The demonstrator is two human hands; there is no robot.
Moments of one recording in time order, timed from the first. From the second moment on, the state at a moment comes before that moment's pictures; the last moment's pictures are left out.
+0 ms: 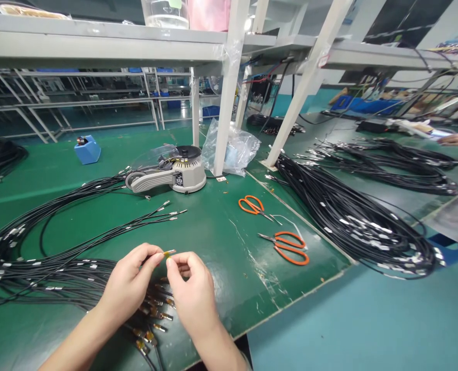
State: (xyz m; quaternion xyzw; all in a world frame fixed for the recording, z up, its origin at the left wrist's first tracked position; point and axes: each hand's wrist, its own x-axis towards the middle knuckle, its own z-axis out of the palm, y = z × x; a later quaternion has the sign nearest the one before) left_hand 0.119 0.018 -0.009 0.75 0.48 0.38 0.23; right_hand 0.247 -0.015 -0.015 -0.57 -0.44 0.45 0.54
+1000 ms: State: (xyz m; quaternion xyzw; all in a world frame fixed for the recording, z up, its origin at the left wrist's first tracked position) left_hand 0.104 0.031 0.009 0.56 0.37 0.24 0.71; right_hand 0.255 -0.003 -0.032 -0.50 -0.66 0.19 0.53
